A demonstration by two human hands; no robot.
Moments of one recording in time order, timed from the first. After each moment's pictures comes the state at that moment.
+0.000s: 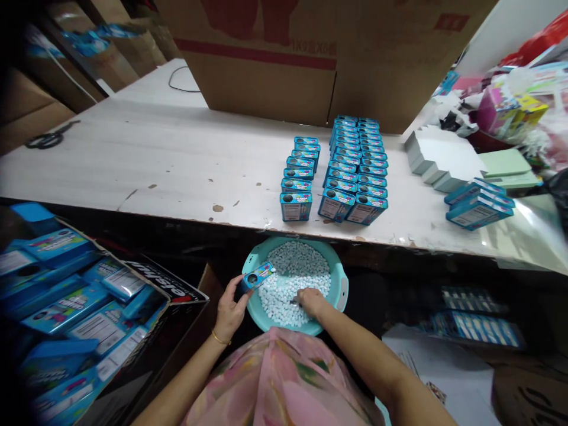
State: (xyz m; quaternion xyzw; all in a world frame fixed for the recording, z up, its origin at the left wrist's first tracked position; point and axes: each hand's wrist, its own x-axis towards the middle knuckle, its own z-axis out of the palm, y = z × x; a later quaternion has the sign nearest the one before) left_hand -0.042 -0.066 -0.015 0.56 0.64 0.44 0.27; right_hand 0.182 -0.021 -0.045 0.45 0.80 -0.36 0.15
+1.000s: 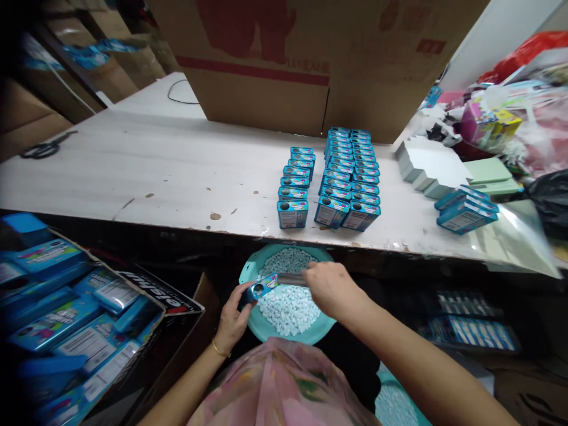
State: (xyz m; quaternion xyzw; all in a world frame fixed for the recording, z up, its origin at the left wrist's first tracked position) left_hand -0.034 -0.064 0.001 0.61 0.59 0.43 0.31; right_hand 0.182 0.005 0.172 0.47 0.86 -0.10 0.17
